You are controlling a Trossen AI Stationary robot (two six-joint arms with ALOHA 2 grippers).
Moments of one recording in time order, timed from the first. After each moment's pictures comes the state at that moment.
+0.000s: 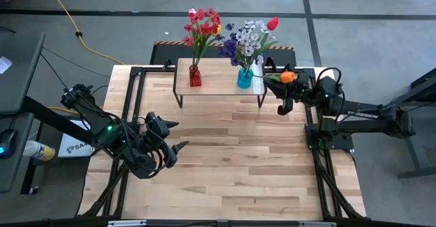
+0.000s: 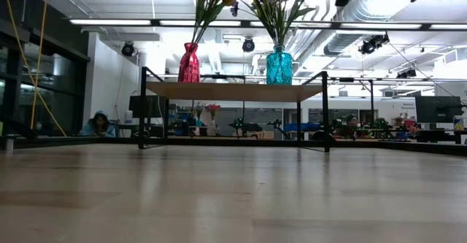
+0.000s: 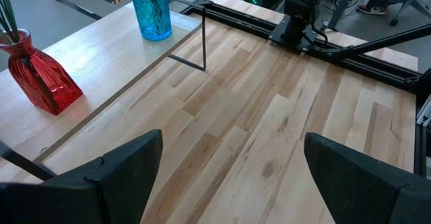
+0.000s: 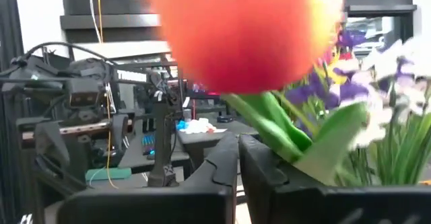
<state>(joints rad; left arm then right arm) -0.70 1.34 1.49 -1.12 -0.96 -0.98 -0.32 0.81 0.57 0.56 -0.12 0.12</state>
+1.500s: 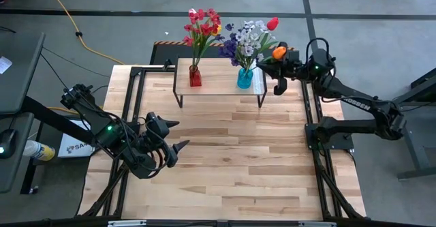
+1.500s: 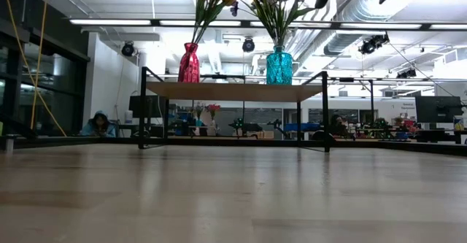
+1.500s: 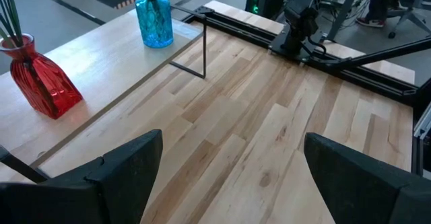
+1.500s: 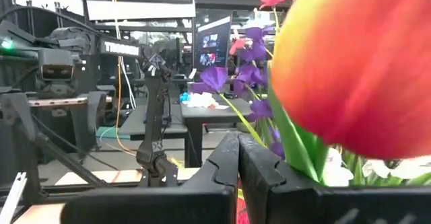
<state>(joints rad) -0.70 1.34 1.49 -1.10 -0.99 -0.98 -0.64 1.03 0.84 0.41 -0.54 0.08</state>
